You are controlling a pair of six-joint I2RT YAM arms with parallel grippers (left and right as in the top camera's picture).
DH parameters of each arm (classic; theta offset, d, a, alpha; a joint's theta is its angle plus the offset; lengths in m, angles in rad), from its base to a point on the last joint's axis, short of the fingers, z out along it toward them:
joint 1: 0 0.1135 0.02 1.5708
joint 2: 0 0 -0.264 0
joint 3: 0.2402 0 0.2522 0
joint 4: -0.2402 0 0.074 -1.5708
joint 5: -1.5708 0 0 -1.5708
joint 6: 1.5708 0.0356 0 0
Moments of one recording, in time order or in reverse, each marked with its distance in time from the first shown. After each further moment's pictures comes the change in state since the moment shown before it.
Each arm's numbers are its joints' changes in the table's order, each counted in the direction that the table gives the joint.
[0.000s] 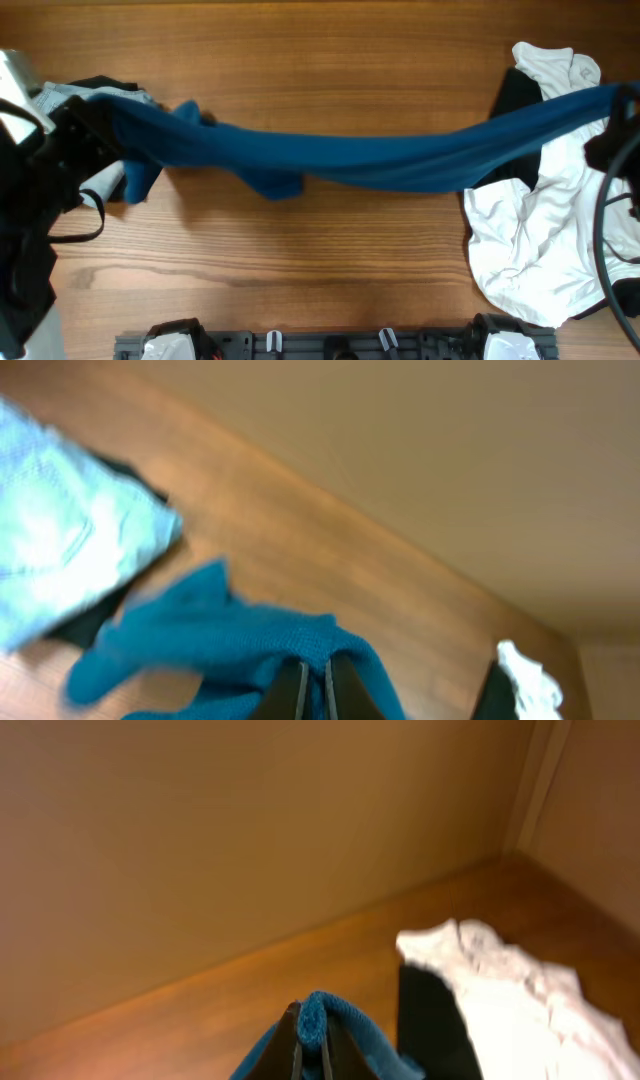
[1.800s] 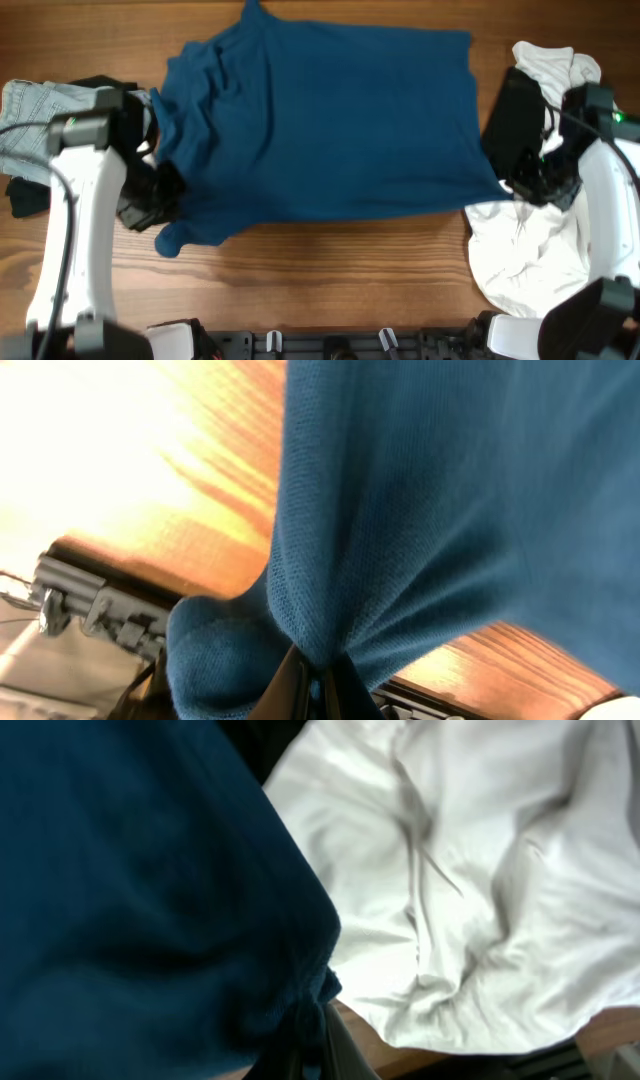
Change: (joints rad) left arm -0.022 -0.298 -0.548 -0.292 0.076 0.019; right arm -0.179 -0.478 -0.566 -0.242 0.075 0.006
